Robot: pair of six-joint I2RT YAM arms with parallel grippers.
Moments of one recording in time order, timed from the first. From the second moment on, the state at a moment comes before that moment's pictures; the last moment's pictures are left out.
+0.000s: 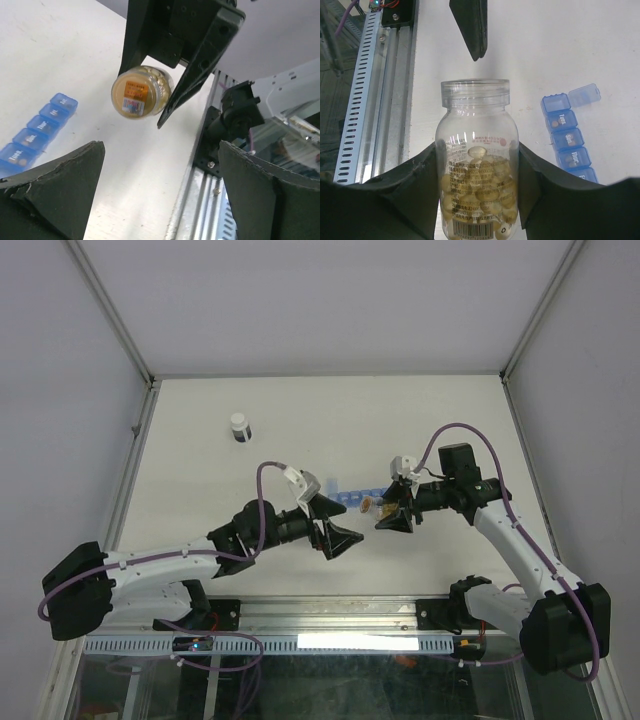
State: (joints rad) left arm -1.07 1.13 0.53 0.58 0.14 -0.45; right arm 0.27 1.06 0.77 -0.65 -1.13 -0.81
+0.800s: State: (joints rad) left arm -0.87 1.28 0.55 0.78 0.53 0.16; right arm 0.27 1.06 0.77 -0.65 -1.14 -0.83
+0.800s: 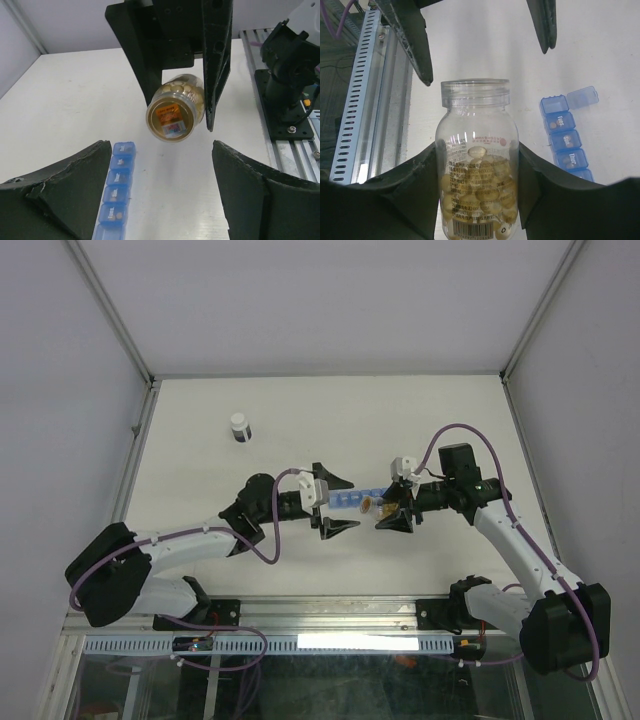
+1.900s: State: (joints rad) left arm -0.87 1.48 0.67 0.88 0.66 -0.05; right arm 0.27 1.06 0.77 -0.66 -1.13 -0.84
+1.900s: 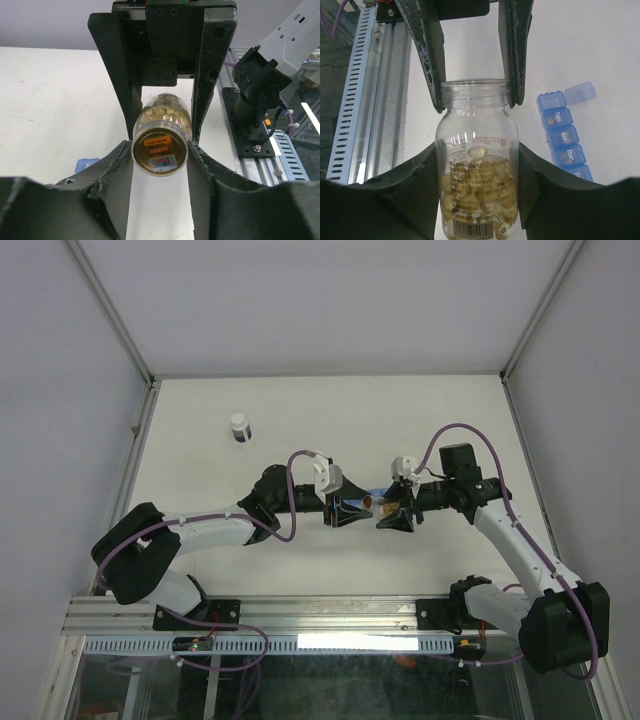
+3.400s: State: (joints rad) left arm -1.03 1.22 0.63 0.60 0.11 -0.60; right arm 0.26 1.08 0.77 -0.66 -1.13 -0.84
